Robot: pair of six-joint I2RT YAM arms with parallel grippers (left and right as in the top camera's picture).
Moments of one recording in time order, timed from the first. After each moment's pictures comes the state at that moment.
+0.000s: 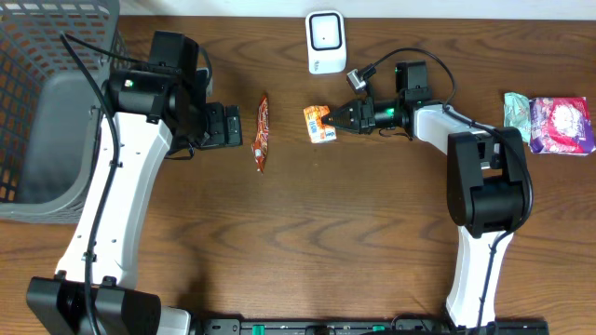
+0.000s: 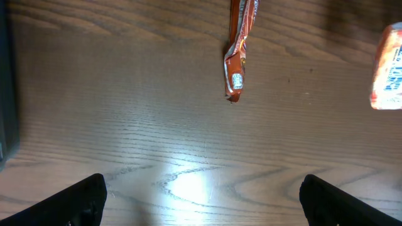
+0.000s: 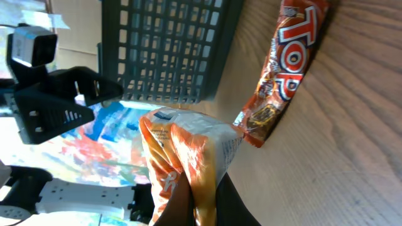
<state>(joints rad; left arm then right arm) -0.14 1.61 1.61 -1.31 0.11 -0.25 0.15 2.25 1.41 -0.07 -1.46 0.41</state>
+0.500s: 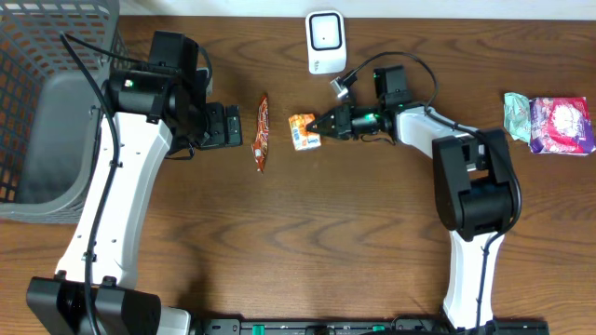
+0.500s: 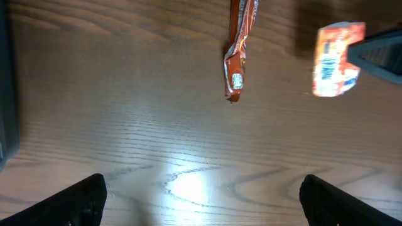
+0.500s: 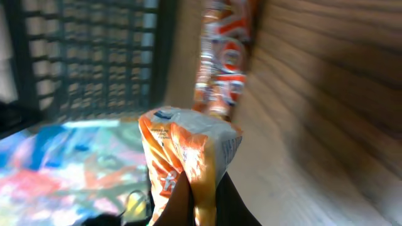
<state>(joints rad) -0.14 1.61 1.61 -1.31 0.11 -0.25 0.24 2.25 1.41 -0.14 -1.17 0.41</state>
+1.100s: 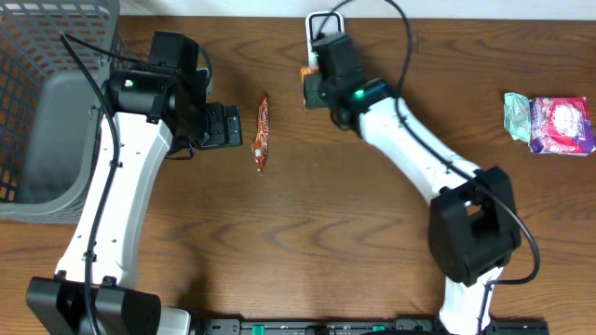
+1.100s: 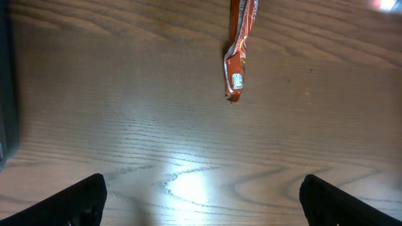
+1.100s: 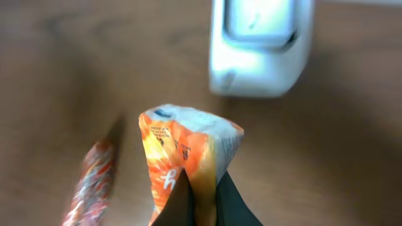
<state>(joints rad) -0.14 1.61 1.61 -1.31 0.11 -0.25 0.51 2.02 1.63 -0.40 0.16 0.28</state>
